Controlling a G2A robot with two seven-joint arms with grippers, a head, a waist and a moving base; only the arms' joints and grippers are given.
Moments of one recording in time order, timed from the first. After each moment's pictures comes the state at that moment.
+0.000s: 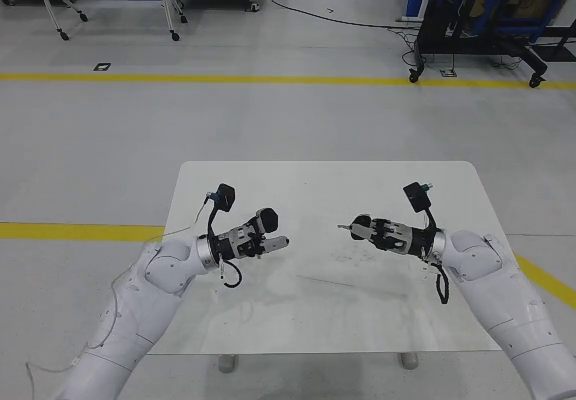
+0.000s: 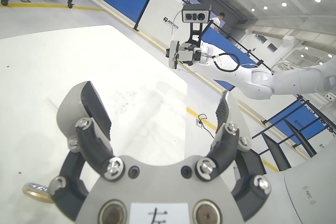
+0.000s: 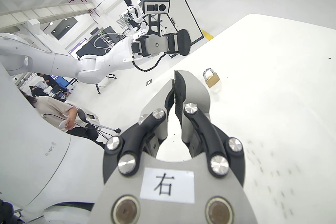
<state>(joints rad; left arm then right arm) 1.09 -1.17 -1.05 -1.27 0.17 -0.91 -0.55 -1.17 -1.00 1.19 -1.26 0.06 -1.01 0.77</state>
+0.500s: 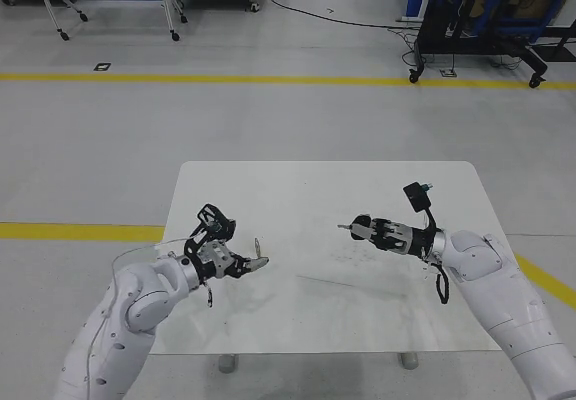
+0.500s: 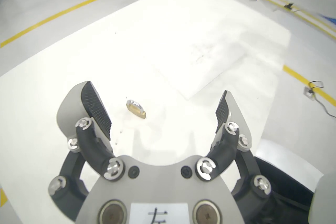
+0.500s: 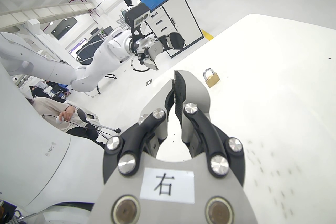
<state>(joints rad) 1.43 -1.10 -1.28 -1.75 0.97 -0.53 -0.51 -1.17 -1.00 1.19 -1.26 0.06 -1.01 0.77</state>
